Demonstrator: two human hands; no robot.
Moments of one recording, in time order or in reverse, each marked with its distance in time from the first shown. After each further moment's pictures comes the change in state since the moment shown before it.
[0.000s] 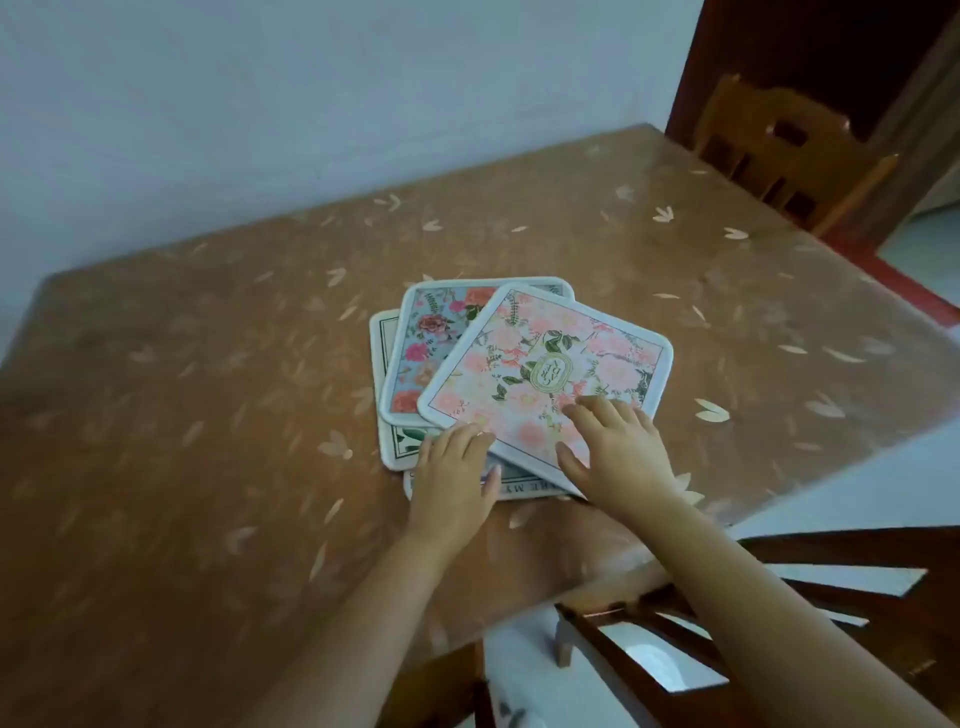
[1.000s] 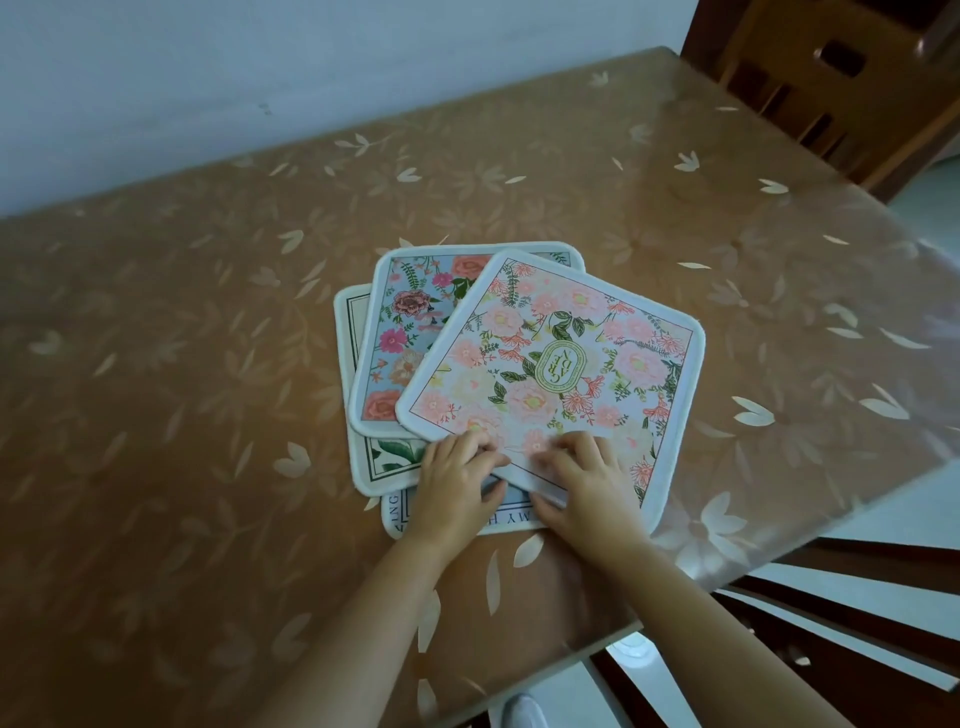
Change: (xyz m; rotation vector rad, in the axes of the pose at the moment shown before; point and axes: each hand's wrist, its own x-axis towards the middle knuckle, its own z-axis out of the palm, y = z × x) left_hand 0.043 -0.042 0.068 -0.138 -0.036 0.044; right_hand 0.022 0.019 0.100 0.111 -0.055 0.065
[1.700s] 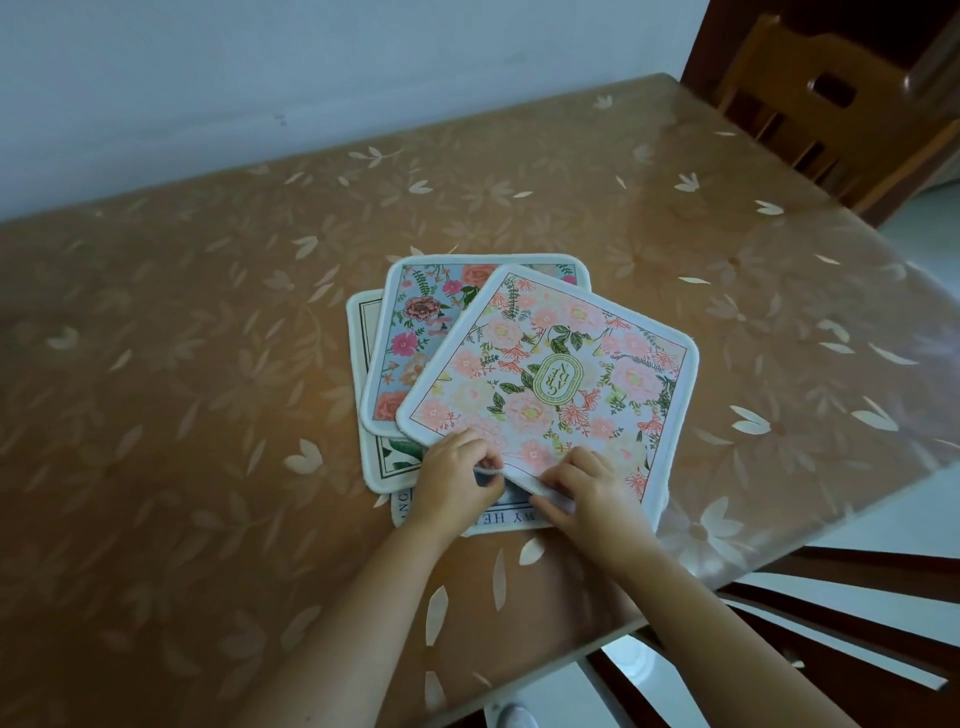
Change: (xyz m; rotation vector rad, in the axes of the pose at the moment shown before) left_hand 0.006 -0.001 -0.019 -0.232 0.009 -0.107; right_hand -0.005 -0.011 -0.012 0.128 -0.012 -0.057
